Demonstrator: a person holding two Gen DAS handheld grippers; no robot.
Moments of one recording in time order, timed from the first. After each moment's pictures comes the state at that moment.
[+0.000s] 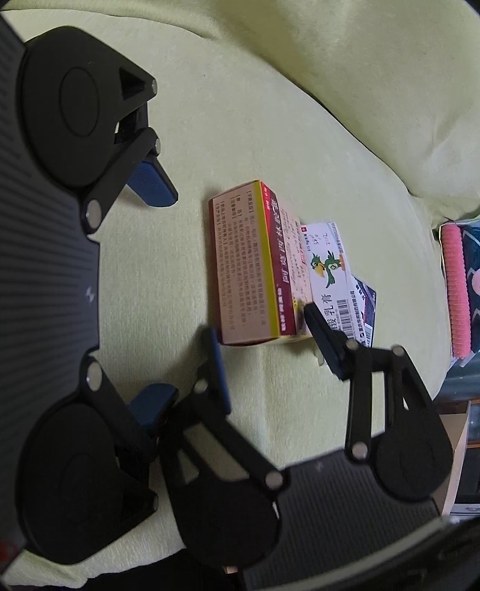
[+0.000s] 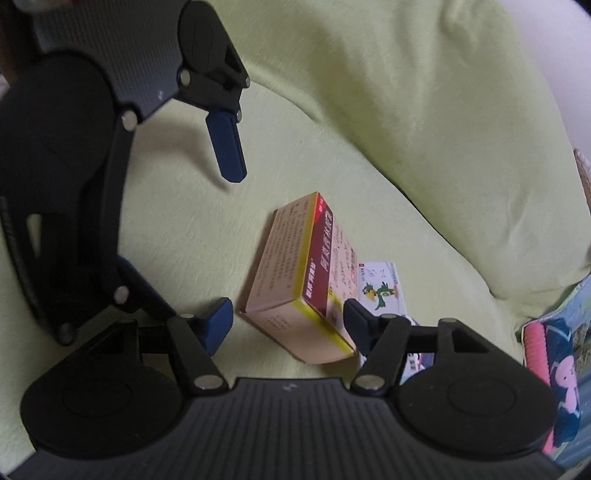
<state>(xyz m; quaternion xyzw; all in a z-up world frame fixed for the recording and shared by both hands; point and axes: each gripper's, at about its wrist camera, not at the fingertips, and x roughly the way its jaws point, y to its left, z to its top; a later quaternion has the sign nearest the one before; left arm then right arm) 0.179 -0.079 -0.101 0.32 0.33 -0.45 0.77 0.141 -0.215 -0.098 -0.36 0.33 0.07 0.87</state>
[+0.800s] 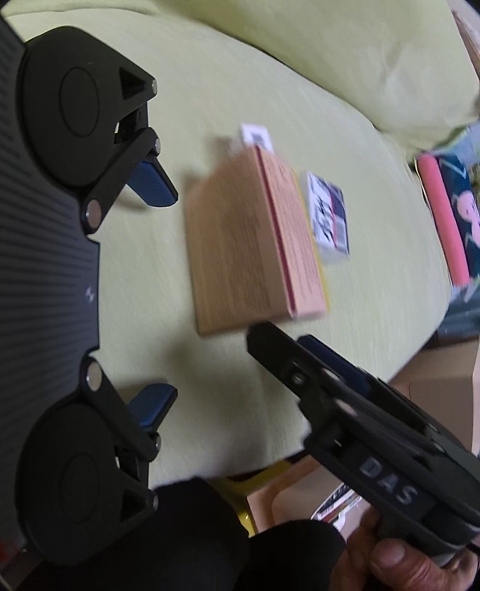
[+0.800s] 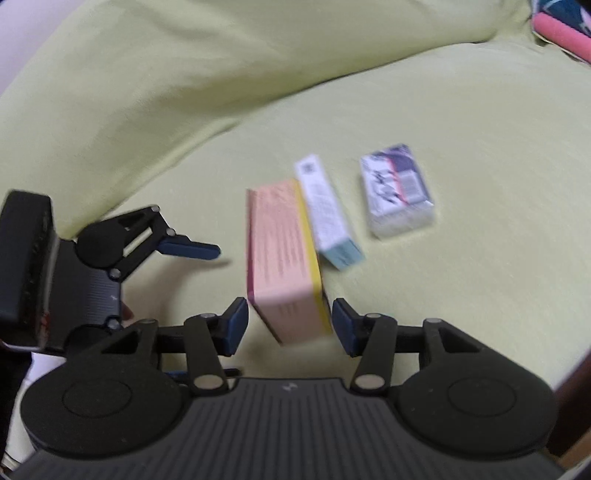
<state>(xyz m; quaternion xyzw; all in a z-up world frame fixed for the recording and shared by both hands) 0.094 -0.113 -0.103 0.38 0.30 -0.51 0.72 0.072 -0.350 -0.068 0.17 0.41 0.07 0.89</state>
